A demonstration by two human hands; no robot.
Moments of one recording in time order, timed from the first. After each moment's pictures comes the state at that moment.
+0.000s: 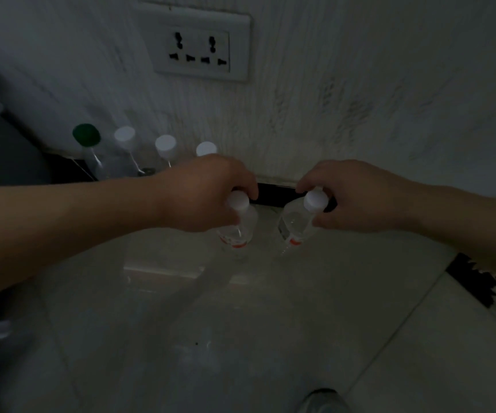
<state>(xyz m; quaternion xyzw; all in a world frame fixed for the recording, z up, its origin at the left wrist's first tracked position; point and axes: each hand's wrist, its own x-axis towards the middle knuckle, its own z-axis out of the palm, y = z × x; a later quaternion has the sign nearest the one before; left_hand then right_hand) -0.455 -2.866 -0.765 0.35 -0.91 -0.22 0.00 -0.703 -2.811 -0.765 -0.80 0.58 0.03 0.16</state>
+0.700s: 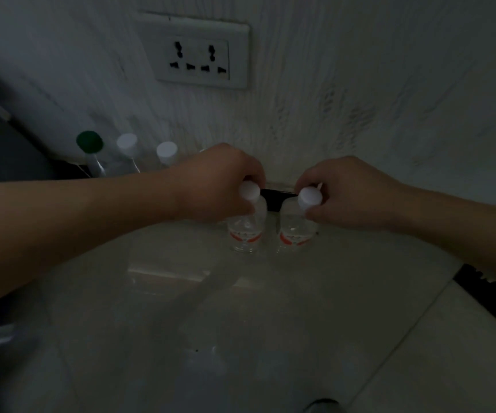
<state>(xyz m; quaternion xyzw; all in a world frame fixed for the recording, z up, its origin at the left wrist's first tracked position) -0.473 -2.883 -0.767 0.35 -0.91 -0.19 0.04 -0.699 -2.823 -0.768 -0.78 0.61 -0.05 0.17</state>
